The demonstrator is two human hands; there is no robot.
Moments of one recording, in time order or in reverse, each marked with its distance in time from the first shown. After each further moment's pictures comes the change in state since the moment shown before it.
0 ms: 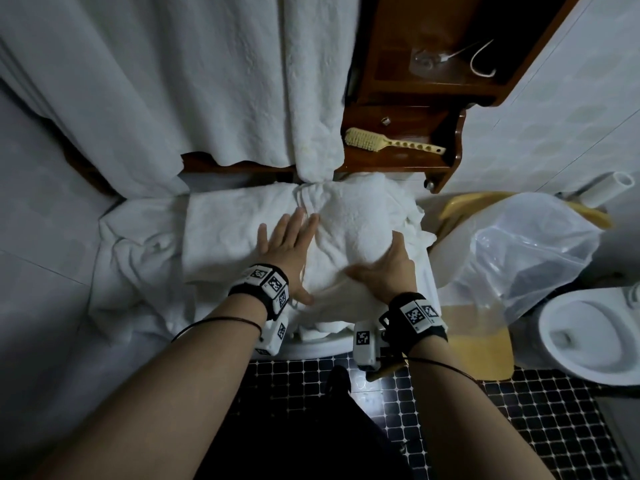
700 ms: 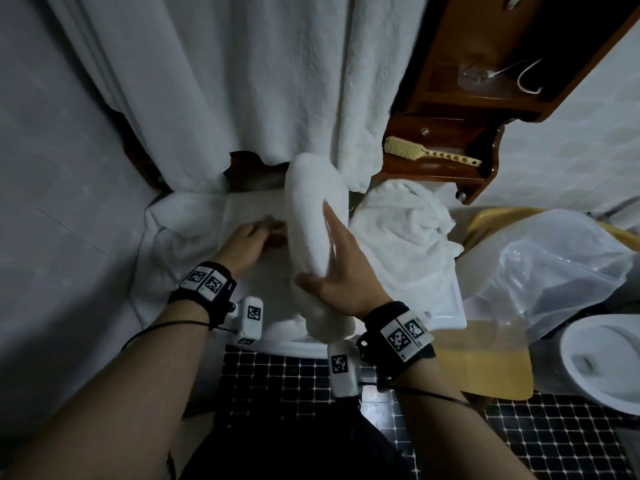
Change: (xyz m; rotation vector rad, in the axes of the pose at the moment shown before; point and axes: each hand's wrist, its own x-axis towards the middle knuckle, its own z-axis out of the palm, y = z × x) left_hand -0.059 -0.117 -0.023 -1.167 0.178 -0.189; right_hand -0.068 -0.089 0.068 -0.015 -0.316 -0.610
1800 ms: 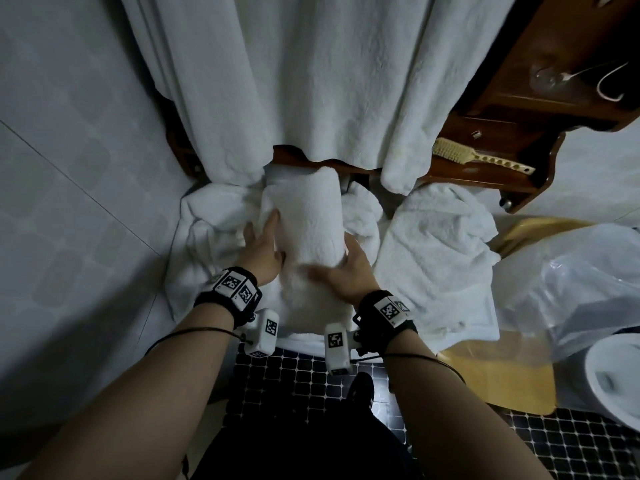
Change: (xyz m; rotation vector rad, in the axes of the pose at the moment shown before) left_hand -0.006 -0.039 -0.033 0.495 0.135 -0.144; right_hand 0.047 0.006 0.075 0.185 0.034 0.441
